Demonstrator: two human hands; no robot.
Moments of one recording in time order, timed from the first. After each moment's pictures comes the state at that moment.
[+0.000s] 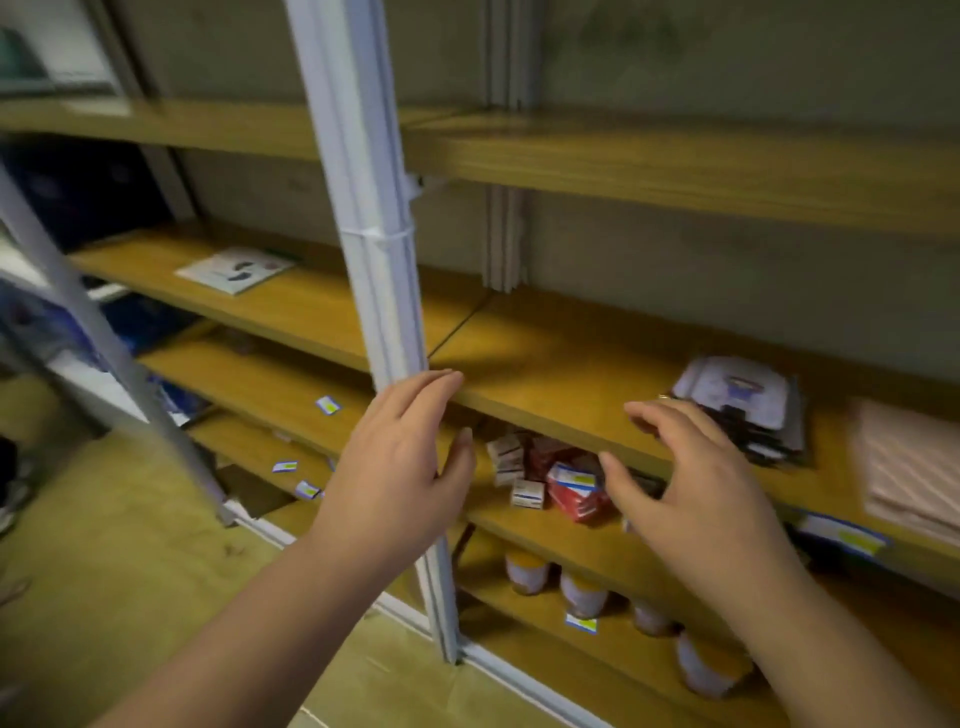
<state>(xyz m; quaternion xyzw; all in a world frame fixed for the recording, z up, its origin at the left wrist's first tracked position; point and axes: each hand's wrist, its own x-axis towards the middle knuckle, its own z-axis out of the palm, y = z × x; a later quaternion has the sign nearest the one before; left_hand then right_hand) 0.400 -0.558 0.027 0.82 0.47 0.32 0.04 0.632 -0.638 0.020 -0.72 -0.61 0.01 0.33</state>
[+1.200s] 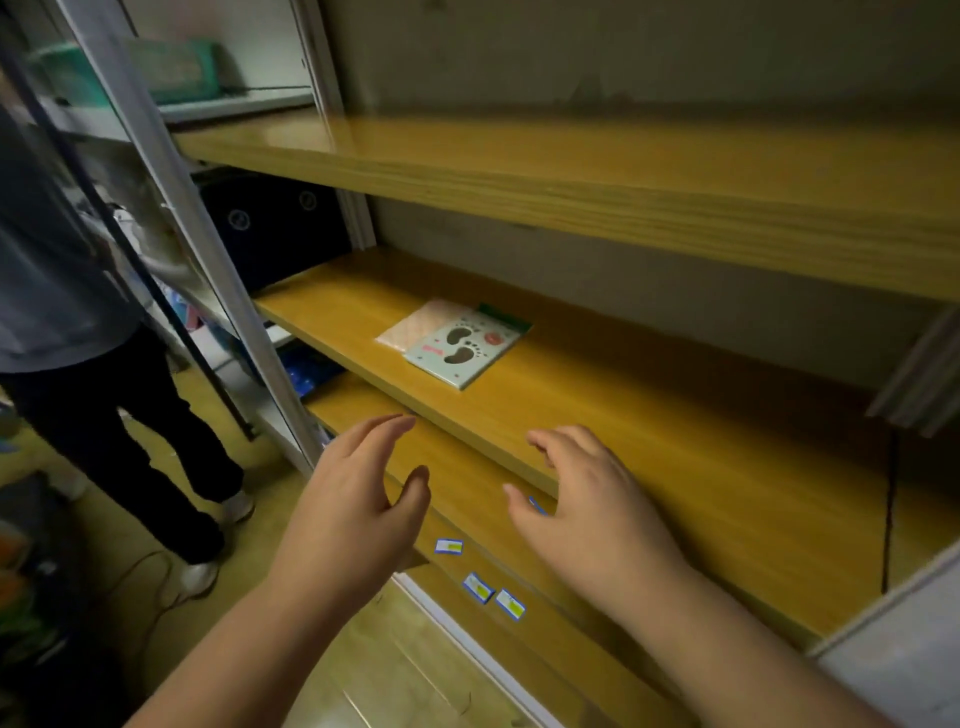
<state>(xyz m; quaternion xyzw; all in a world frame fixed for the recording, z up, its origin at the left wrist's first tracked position) 0.095 -0.251 0.011 0.72 0.63 0.28 0.07 0.307 -0.252 0.005 -0.61 -0.72 0.16 0.28</state>
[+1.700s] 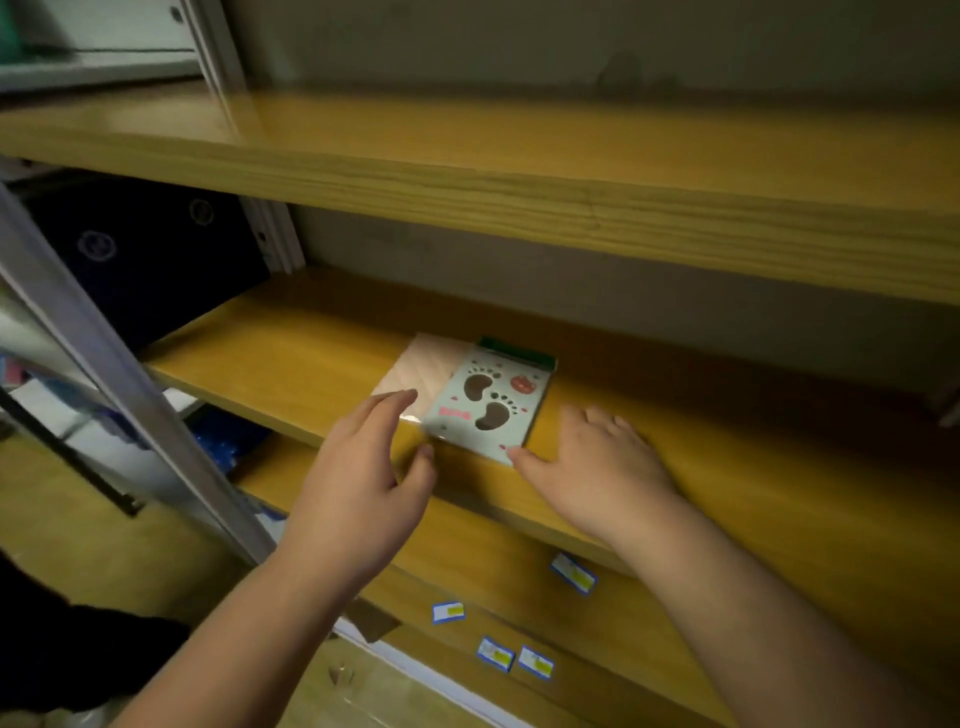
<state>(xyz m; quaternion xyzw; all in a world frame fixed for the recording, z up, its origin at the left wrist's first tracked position) 0.014 -0.060 0.001 0.79 0.53 0.30 0.14 0.224 -0.085 0.001 -0.81 -0.57 0.12 0.08</state>
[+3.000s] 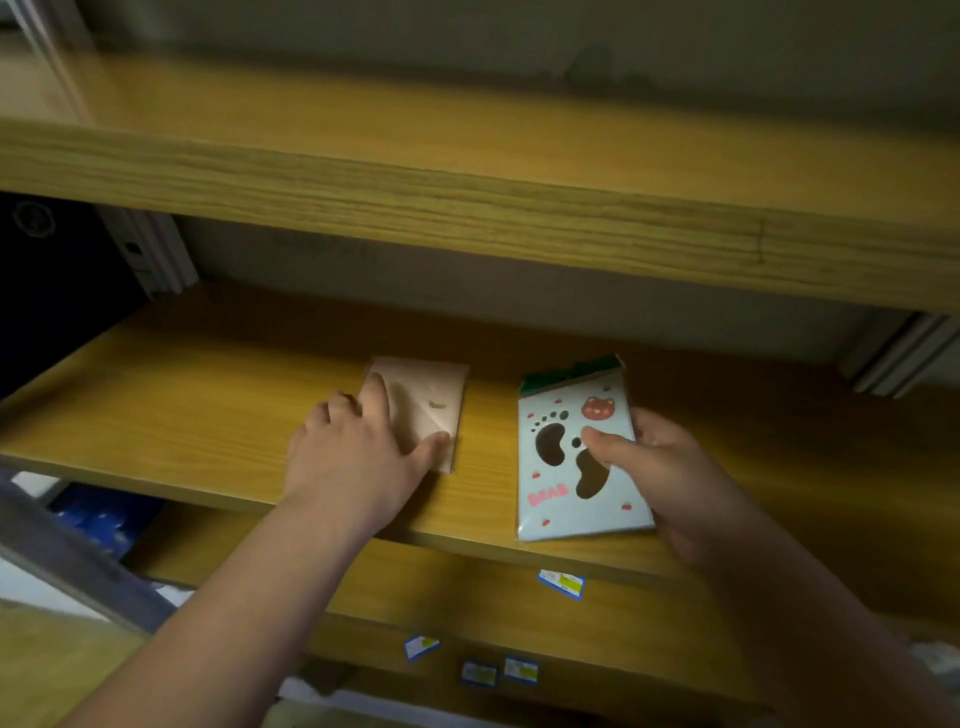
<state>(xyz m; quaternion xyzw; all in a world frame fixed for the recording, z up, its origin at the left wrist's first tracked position) 0.024 0.061 -0.020 0.83 0.55 0.03 0.04 0.237 -0.089 0.004 -0.71 -0.25 0.40 0.53</state>
